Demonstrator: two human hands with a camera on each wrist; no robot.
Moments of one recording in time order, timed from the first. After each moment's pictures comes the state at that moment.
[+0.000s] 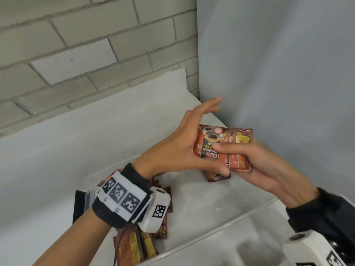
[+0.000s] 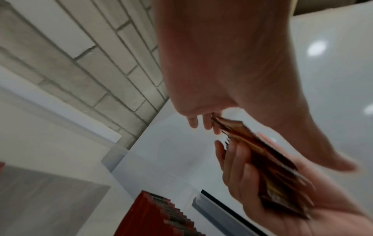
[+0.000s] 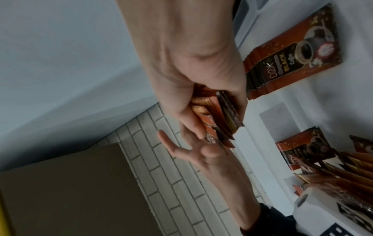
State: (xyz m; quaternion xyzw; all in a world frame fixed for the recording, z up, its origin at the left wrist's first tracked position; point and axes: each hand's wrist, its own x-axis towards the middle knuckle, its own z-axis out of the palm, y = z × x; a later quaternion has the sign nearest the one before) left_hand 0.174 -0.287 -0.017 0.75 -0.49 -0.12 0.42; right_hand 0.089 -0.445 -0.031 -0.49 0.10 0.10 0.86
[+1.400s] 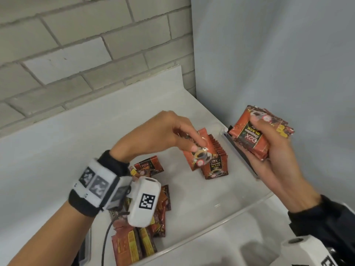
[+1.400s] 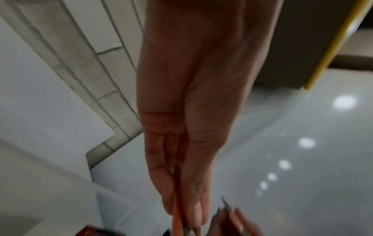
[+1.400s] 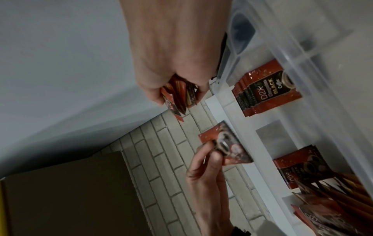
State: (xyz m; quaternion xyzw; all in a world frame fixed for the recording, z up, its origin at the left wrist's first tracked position) left_hand 0.196 -0.272 0.014 0.80 -0.44 -0.24 0.33; right_hand 0.079 -0.460 -0.043 -0.35 0.20 -0.19 0.90
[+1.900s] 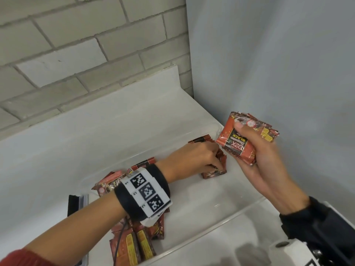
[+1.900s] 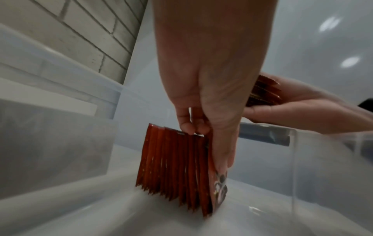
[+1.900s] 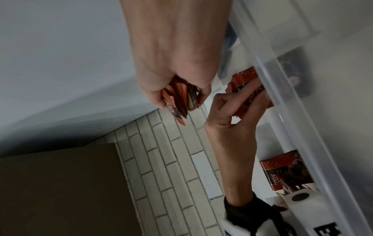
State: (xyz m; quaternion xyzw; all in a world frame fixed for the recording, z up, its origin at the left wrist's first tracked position) left_hand 0.180 -0.320 -0.064 0.74 -0.66 -0.06 0.09; right_hand 0.081 -0.449 -0.048 -0.40 0.20 -0.16 0.88
